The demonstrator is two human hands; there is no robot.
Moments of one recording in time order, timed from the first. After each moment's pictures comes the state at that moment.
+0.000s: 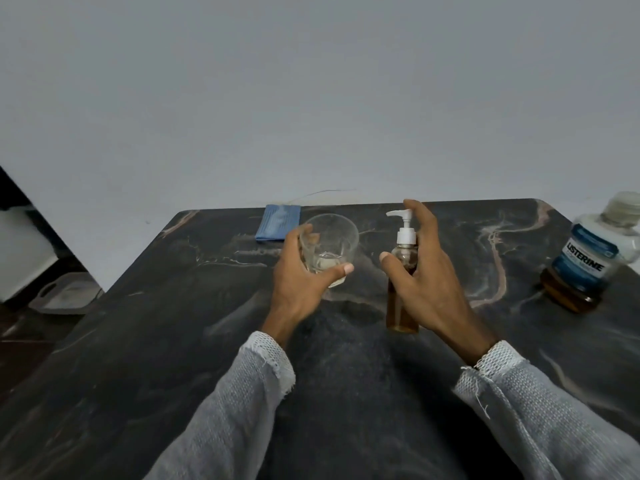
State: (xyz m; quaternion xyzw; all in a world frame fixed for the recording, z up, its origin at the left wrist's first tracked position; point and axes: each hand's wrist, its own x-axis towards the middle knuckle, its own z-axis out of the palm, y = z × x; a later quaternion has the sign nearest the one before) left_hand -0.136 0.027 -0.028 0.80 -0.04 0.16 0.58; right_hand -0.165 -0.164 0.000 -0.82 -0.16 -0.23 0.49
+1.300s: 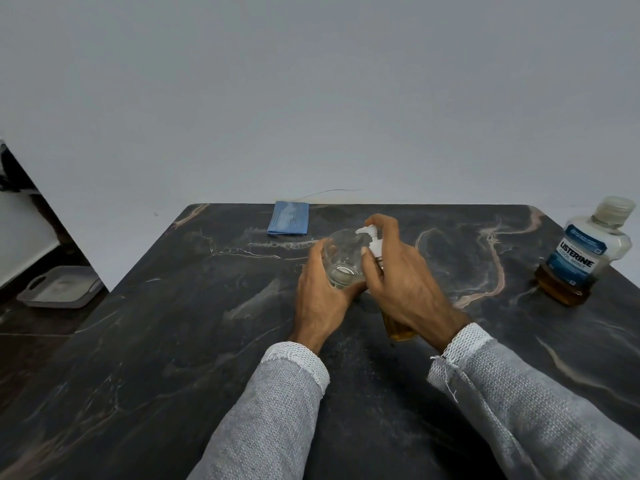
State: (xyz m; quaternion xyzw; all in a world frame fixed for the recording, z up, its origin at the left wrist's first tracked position) left_hand -0.167 0.021 -0.050 0.79 -0.06 0.19 0.58; right_hand -0.181 -0.113 0.006 -0.87 -0.24 -0.26 0.34
